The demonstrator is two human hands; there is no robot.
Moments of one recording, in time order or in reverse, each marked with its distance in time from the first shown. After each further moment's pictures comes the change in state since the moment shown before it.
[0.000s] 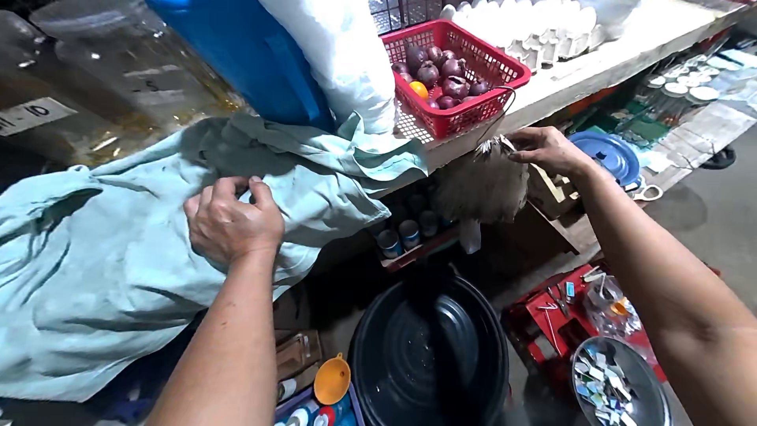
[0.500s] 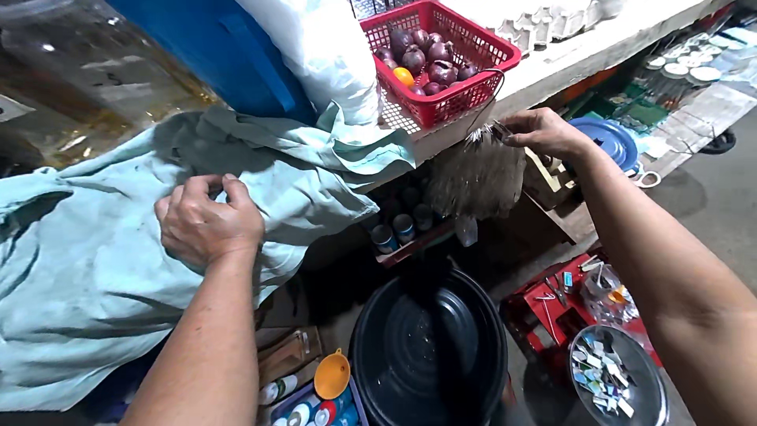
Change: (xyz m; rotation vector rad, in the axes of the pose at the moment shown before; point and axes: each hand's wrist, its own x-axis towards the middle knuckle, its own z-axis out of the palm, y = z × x) left_hand 0.002 -0.004 0.007 0.024 0.044 -0.006; right_hand 0.004 -0.001 -0.007 0.061 -0.032 0.030
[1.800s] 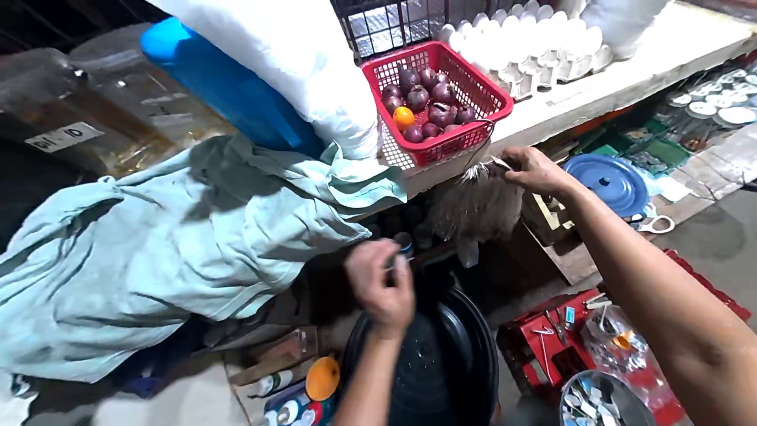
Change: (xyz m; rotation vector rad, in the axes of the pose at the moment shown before) left_hand -0.188 0.110 0.046 -0.655 0.087 0.428; right_hand 0.025 0.022 -0.017 -0.134 -0.087 -0.060
